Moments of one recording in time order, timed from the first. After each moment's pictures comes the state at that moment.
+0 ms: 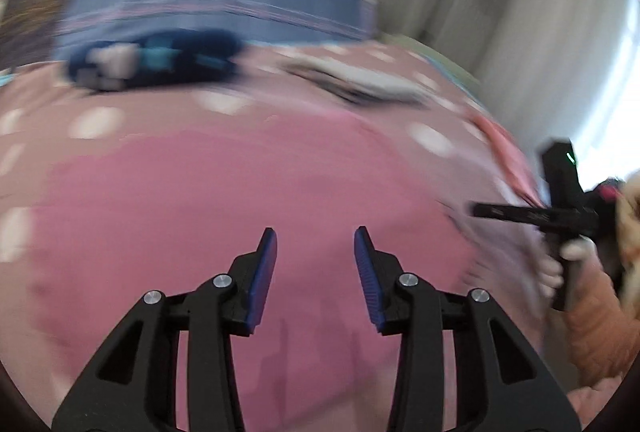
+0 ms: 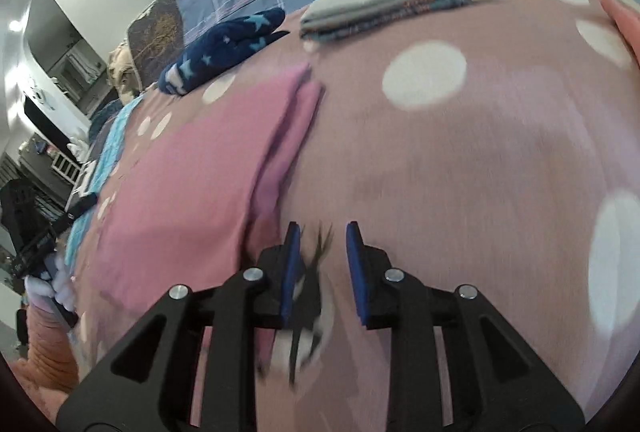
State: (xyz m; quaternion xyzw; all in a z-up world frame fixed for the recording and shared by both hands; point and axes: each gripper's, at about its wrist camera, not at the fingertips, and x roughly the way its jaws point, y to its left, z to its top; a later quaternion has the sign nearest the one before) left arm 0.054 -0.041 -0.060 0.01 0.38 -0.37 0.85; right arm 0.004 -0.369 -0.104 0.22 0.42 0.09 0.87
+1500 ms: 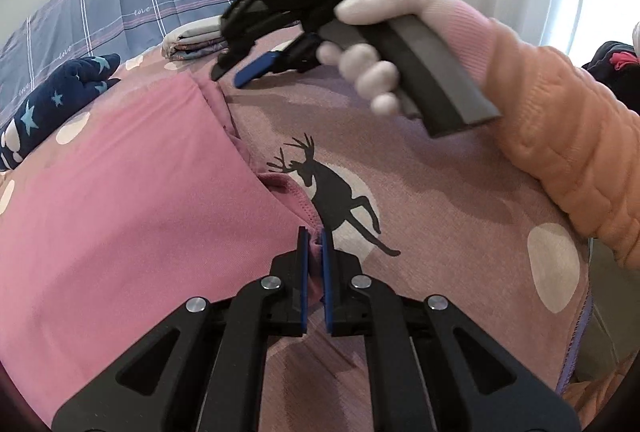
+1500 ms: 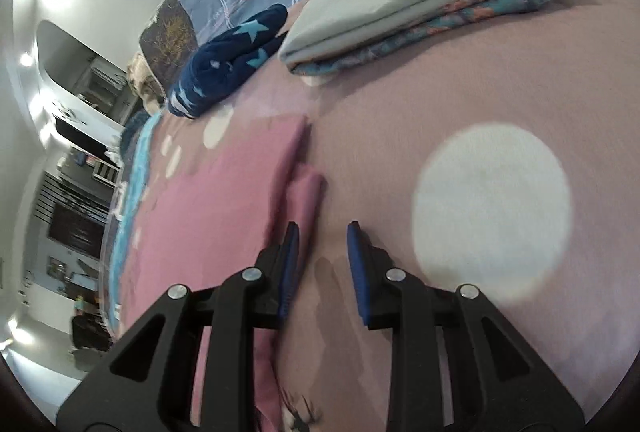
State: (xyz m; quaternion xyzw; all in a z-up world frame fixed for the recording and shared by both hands) left arm -0.017 -0.223 -0.114 0.18 0.37 -0.38 0.83; right arm 0.166 -0.408 -0.124 0.29 0.46 0.17 0.82
